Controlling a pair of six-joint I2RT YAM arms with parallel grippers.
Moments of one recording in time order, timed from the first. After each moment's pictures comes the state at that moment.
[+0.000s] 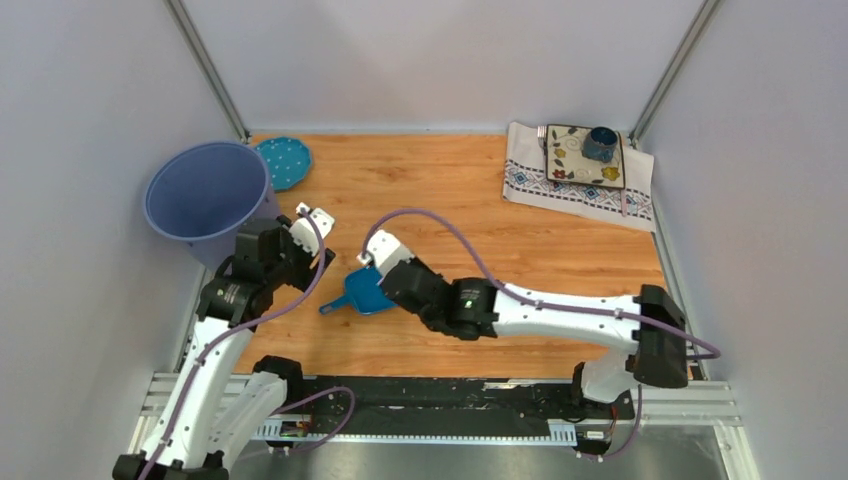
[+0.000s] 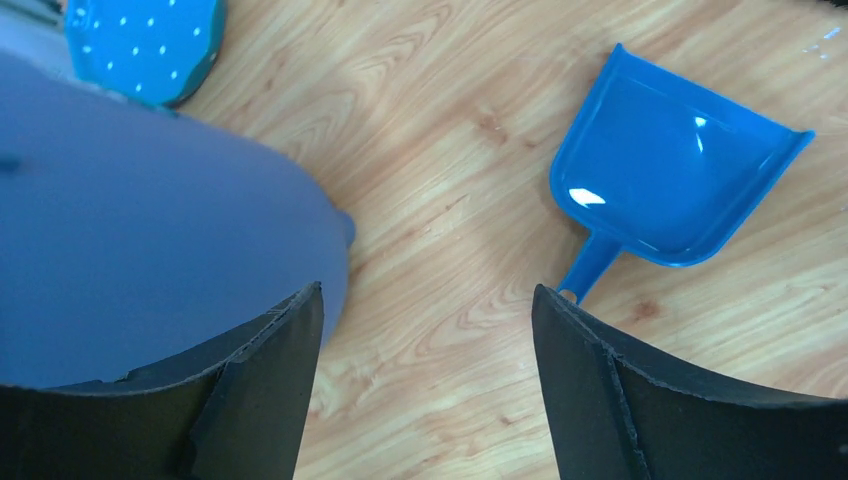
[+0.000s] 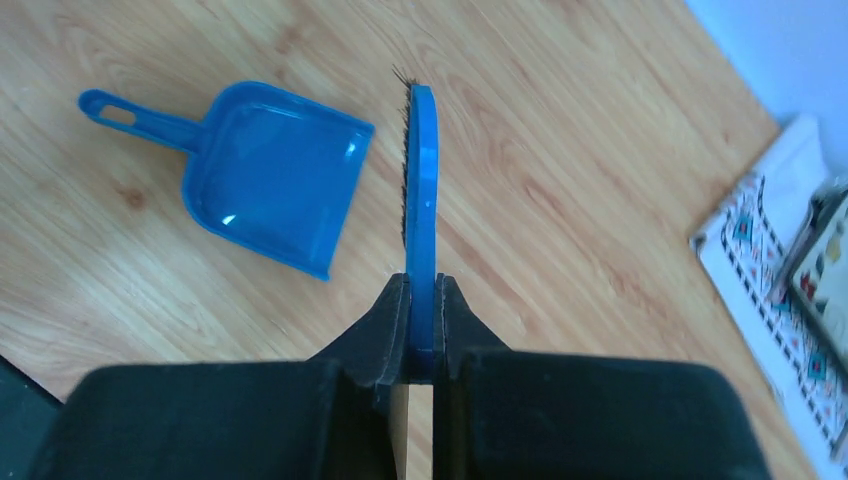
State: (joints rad) left arm -0.23 0.79 0.87 -0.77 0.07 0.48; right arm 1.29 1.48 1.25 -0.44 0.65 0.10
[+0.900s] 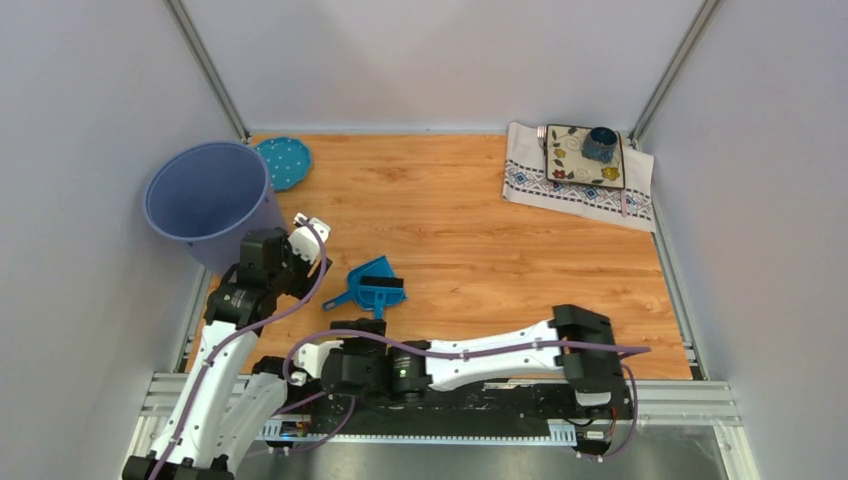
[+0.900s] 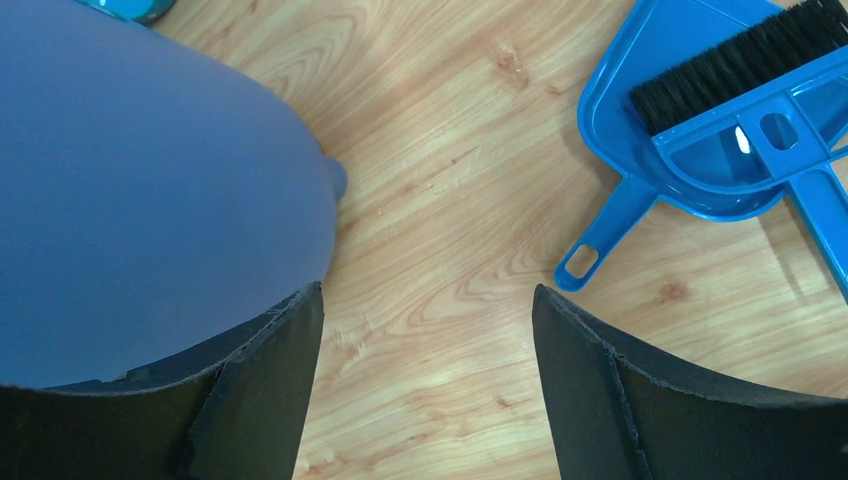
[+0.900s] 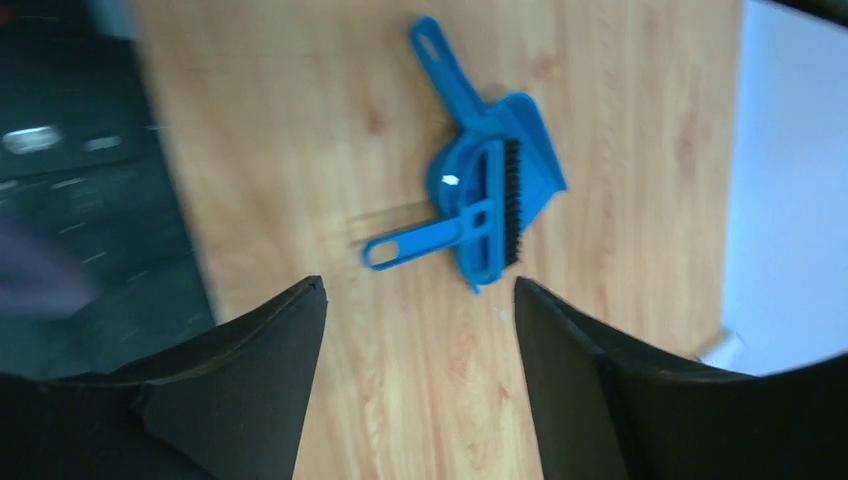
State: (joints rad) left arm -0.16 0.71 0.74 -0.74 0.02 0.46; right arm 1.60 1.89 1.44 -0.40 0.71 -0.26
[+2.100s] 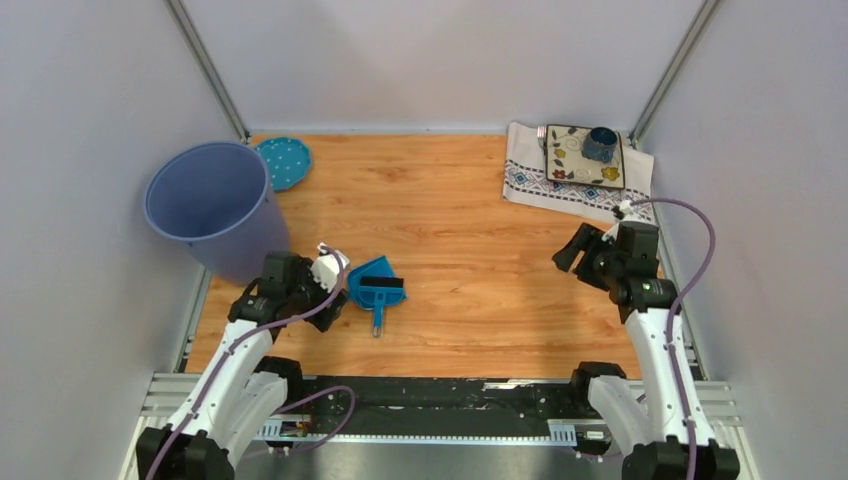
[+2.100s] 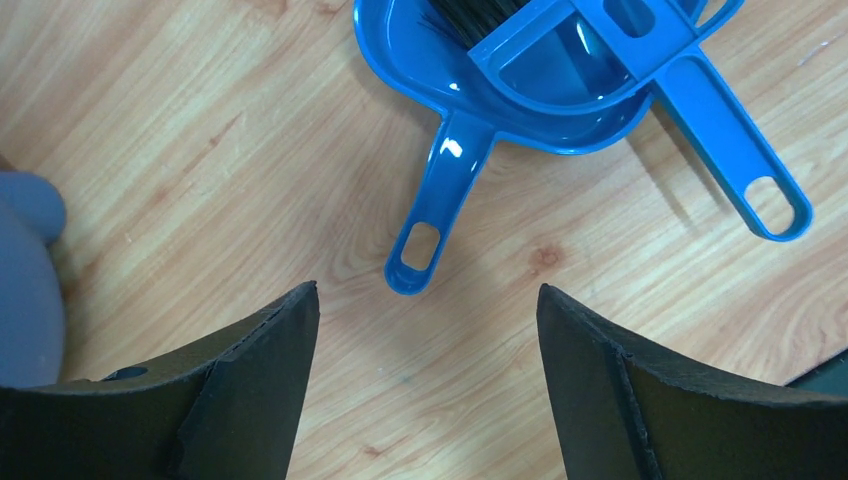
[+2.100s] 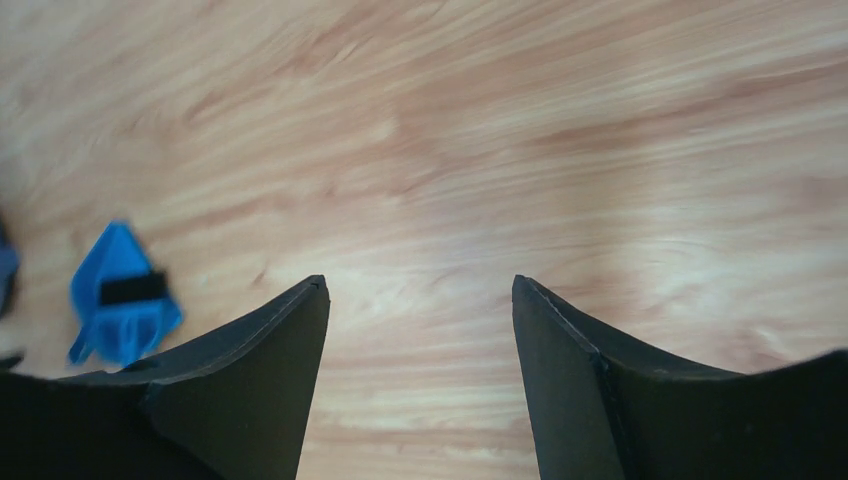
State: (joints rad) left arm -0.16 0.76 0.49 -0.66 0.29 0.49; right arm -0.07 0.85 0.74 -0.64 -0.29 0.40
